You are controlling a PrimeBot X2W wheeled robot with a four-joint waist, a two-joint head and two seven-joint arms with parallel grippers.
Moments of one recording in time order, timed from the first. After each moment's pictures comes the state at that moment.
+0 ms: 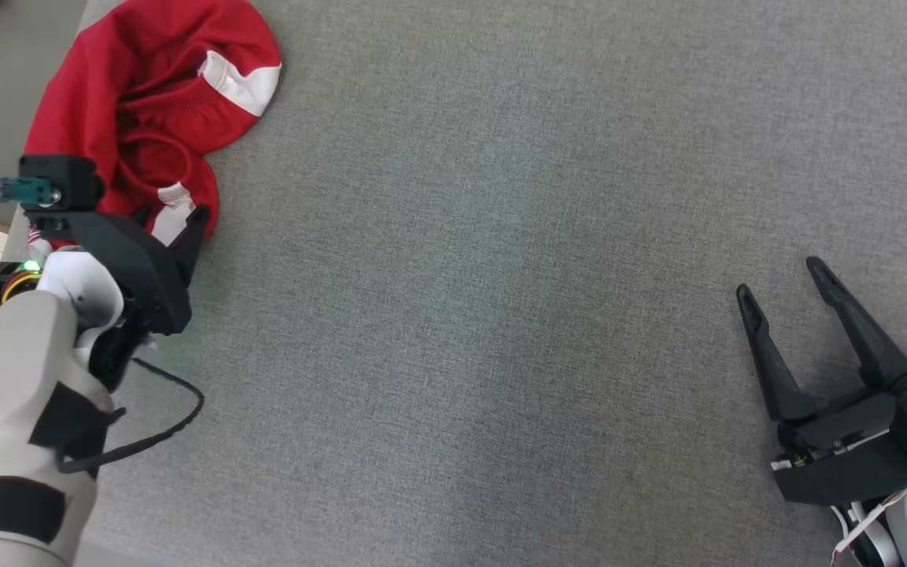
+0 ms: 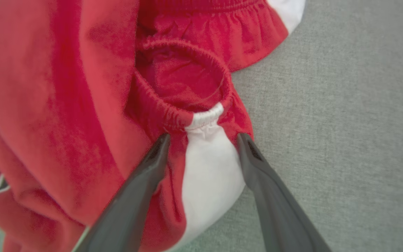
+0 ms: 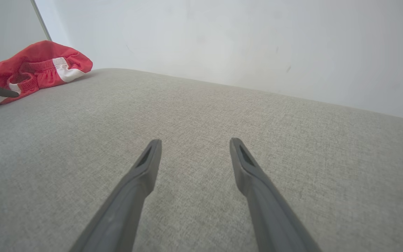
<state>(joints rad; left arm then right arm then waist) -1.01 0.25 -0.25 0.85 -0.45 -0.13 0.24 -0.20 -0.48 0.31 -0.07 0.20 0.13 -0.26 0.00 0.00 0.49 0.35</state>
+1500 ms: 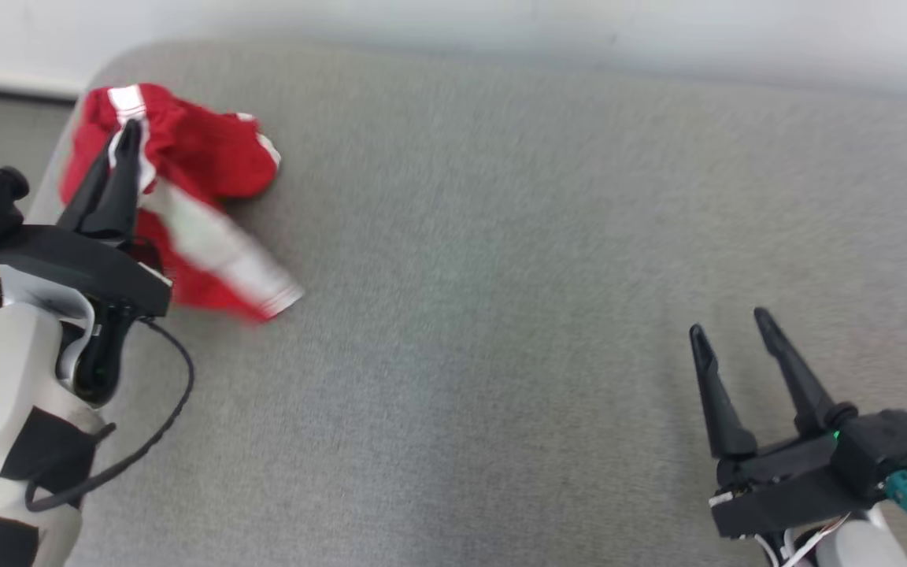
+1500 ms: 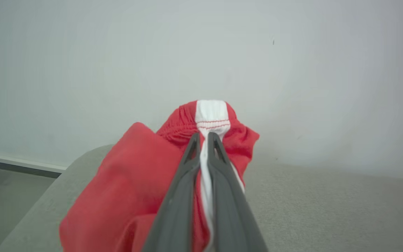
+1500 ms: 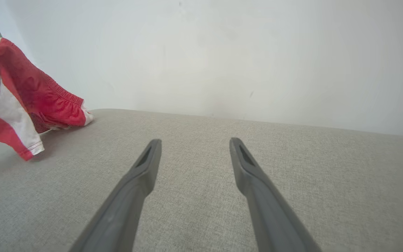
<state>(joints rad) -0.92 0.32 -0.32 0.63 -0.64 -0.13 -0.20 -0.16 -0.30 0.30 -0.01 0.22 0.13 -0.26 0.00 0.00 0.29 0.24</state>
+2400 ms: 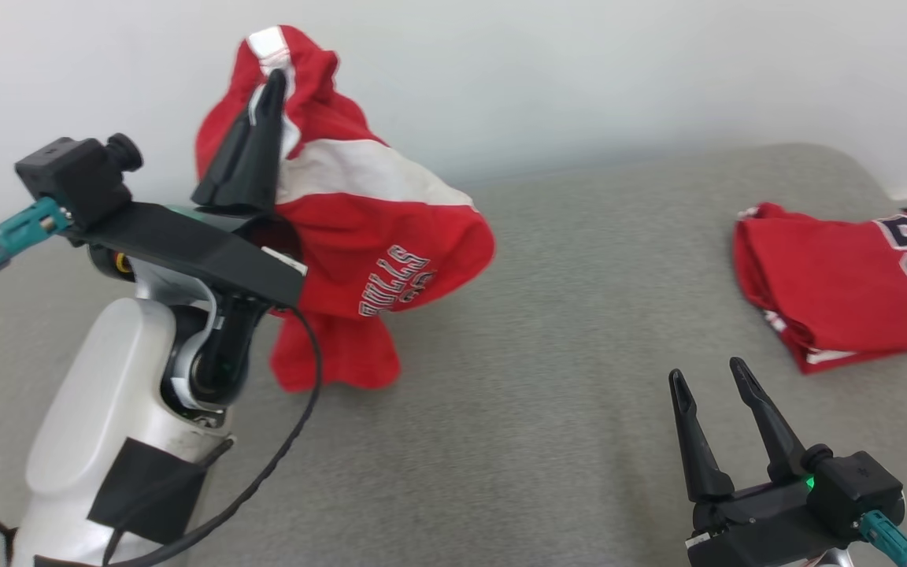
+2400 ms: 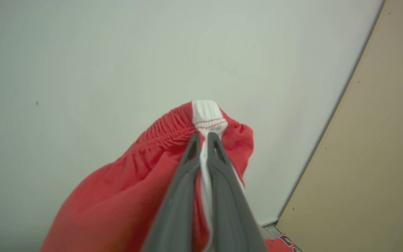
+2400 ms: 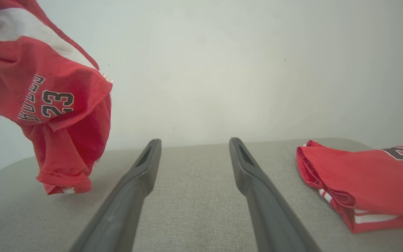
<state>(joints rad) -0.79 0.19 -0.33 0.12 -0.78 0.03 -0.02 -0.07 -0.21 0.29 0.00 0.23 0.13 -0.26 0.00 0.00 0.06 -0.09</state>
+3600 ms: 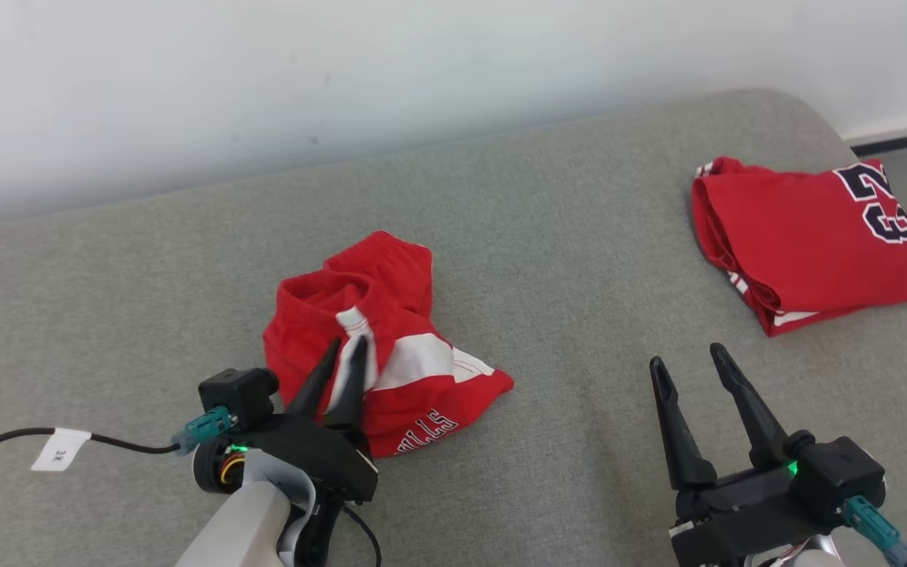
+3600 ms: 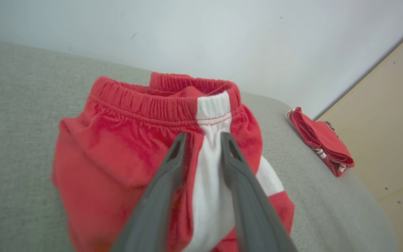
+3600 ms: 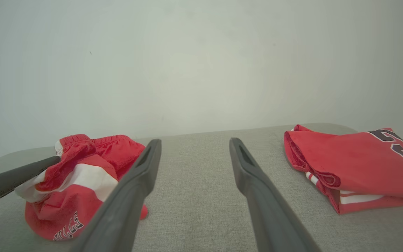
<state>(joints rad) -0.60 0.06 -0.51 0.60 -0.72 0.00 -0.25 -0.11 -0.21 0.33 0.01 0.24 0.13 -0.26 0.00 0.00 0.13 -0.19</state>
